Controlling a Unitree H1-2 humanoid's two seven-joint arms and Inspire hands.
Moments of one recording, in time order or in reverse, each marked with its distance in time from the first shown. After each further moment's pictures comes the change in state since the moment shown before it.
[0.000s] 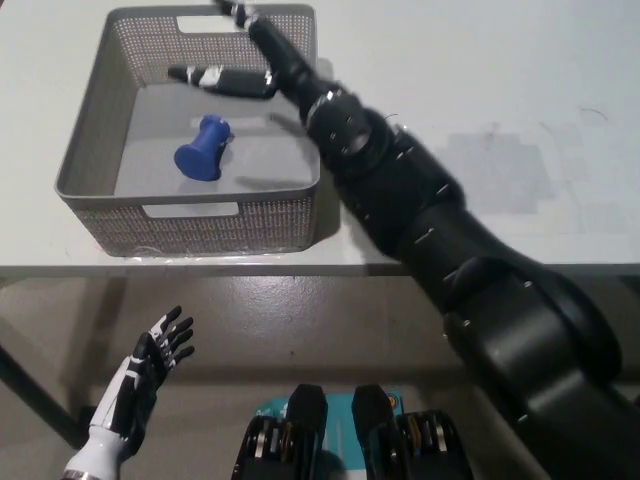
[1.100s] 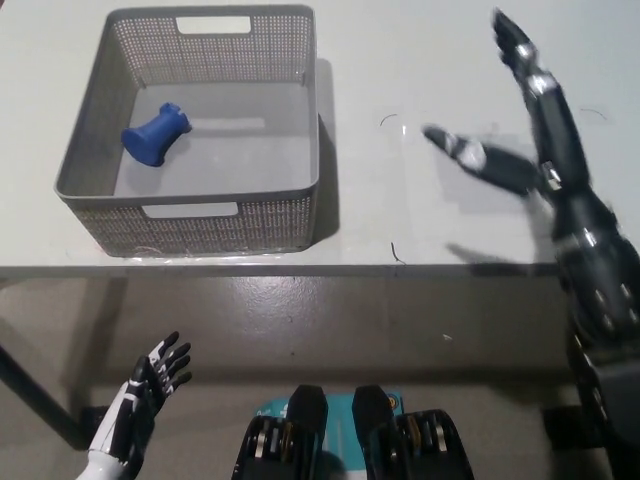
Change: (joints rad) left_arm 0.052 -0.010 0.006 0.020 0.000 0.001 0.001; right_arm 0.873 -0.280 -0.138 -1.242 0.058 0.114 0.042
